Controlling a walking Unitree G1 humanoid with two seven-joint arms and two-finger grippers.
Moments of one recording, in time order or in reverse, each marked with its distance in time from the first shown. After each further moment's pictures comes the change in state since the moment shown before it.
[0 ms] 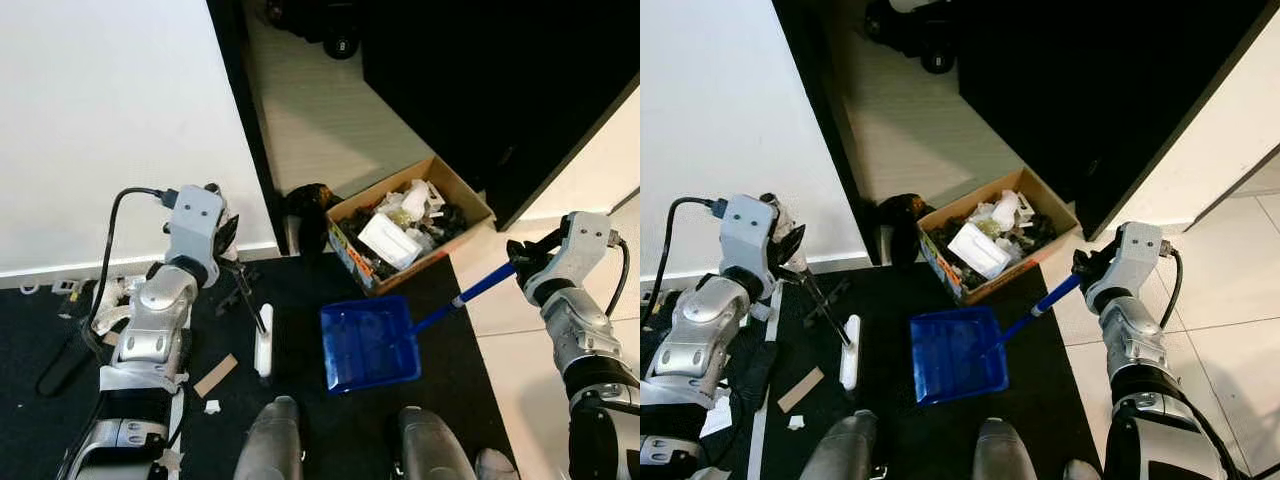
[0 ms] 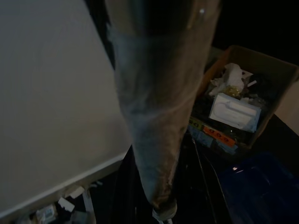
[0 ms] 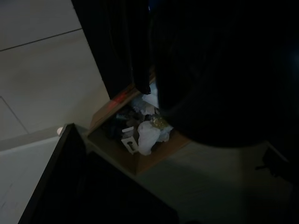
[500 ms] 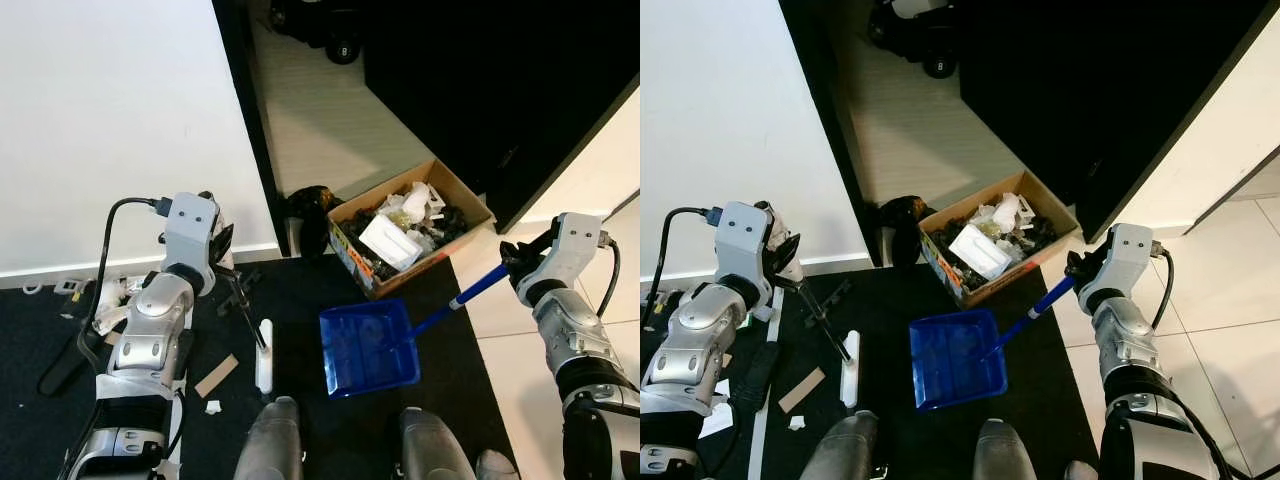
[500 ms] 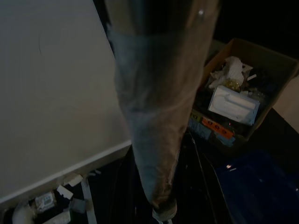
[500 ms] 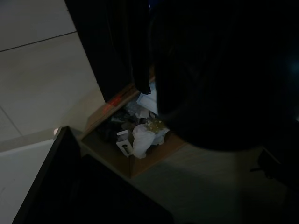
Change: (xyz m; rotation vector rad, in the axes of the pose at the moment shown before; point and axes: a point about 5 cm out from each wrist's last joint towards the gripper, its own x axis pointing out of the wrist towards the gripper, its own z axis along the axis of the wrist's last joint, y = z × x) left arm -0.005 -0.002 -0.004 -0.025 0.026 0.004; right arm 0.000 0.010 -0.009 0.002 0.020 0.015
